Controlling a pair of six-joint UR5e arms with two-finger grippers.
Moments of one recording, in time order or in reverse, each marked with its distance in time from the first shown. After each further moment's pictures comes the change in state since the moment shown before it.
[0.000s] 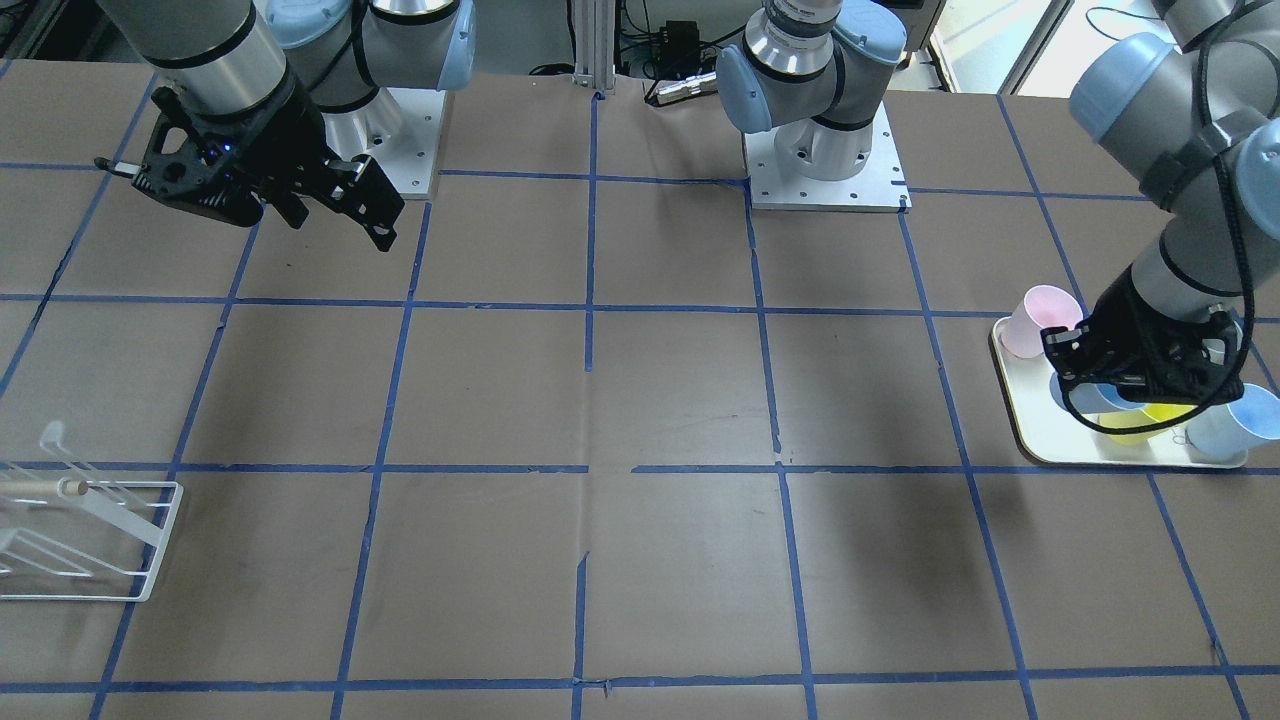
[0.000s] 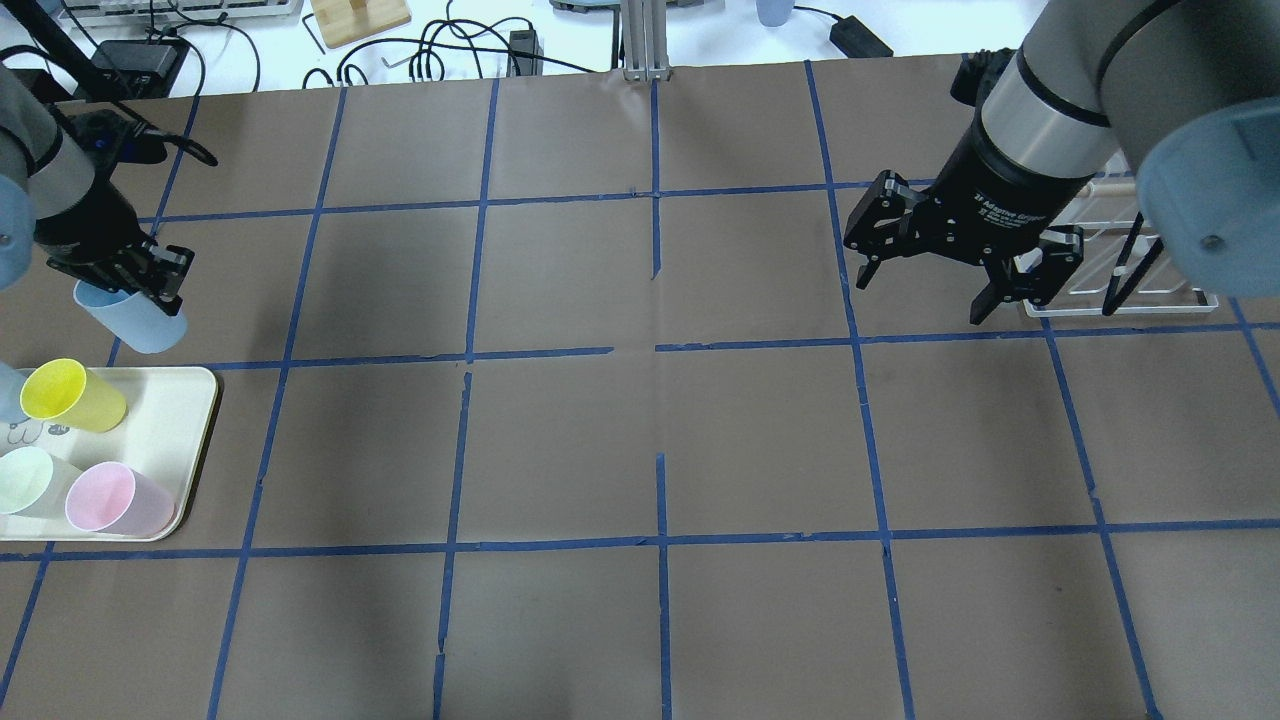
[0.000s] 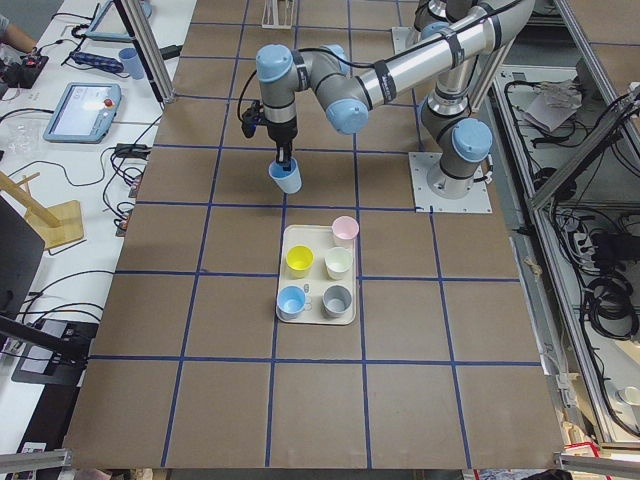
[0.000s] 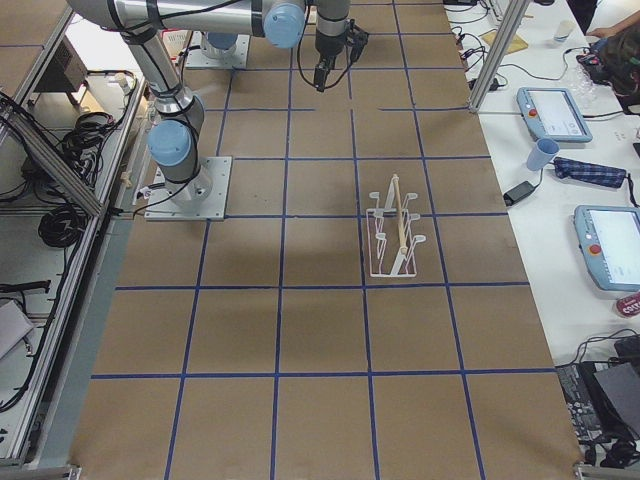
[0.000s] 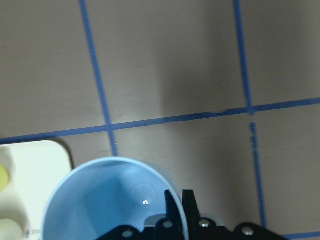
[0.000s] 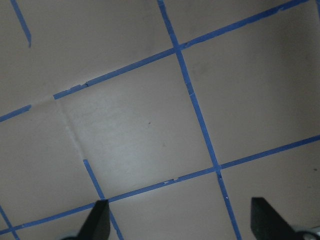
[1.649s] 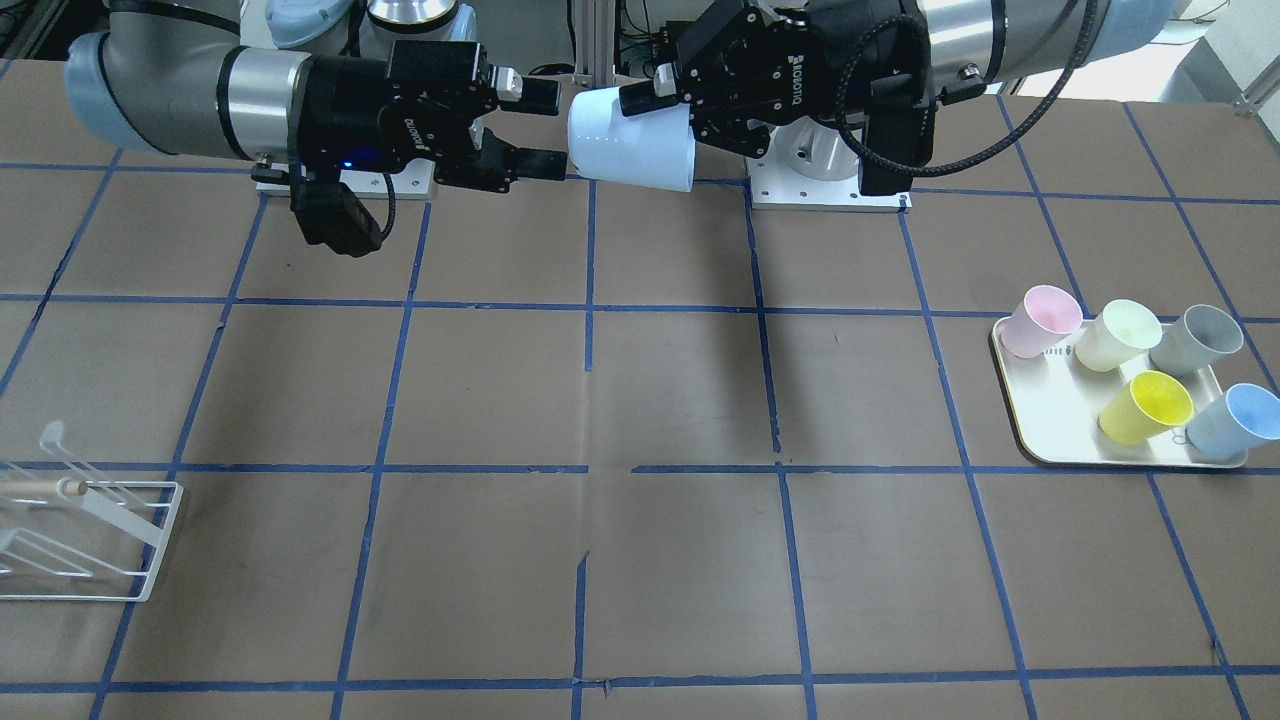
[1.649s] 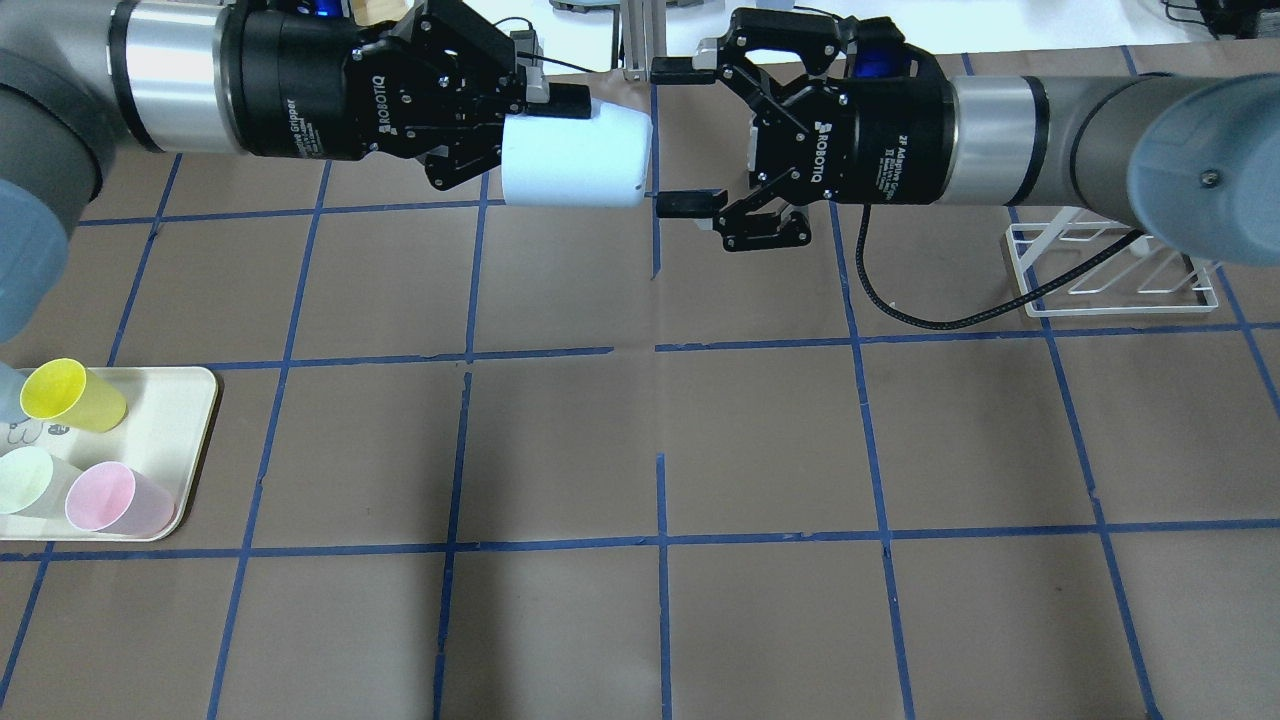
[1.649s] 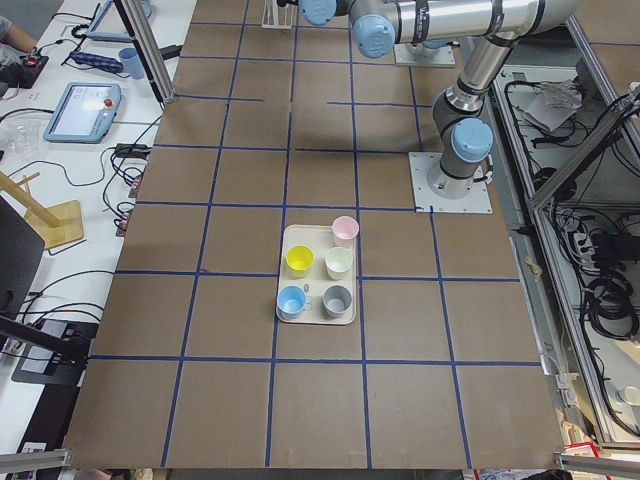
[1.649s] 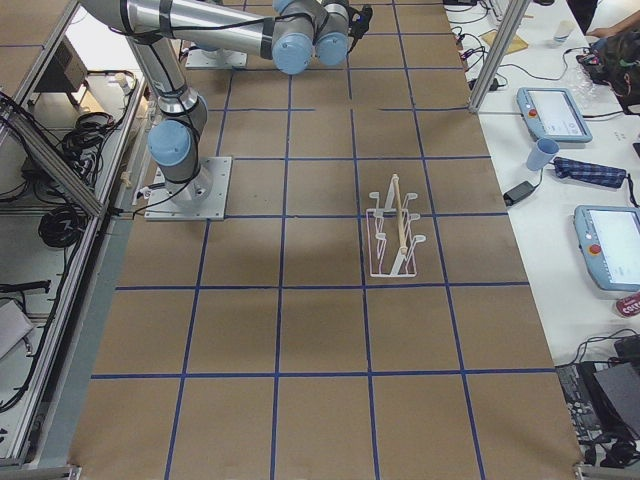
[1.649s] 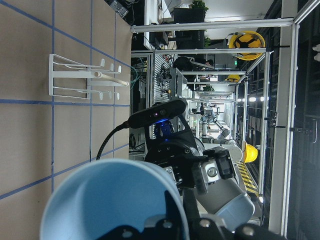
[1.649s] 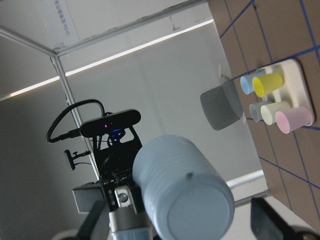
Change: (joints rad) left arm -0.330 0.262 0.032 -0.452 -1.358 -0.470; right arm -0.105 0.054 0.092 0.501 1.406 -0.716
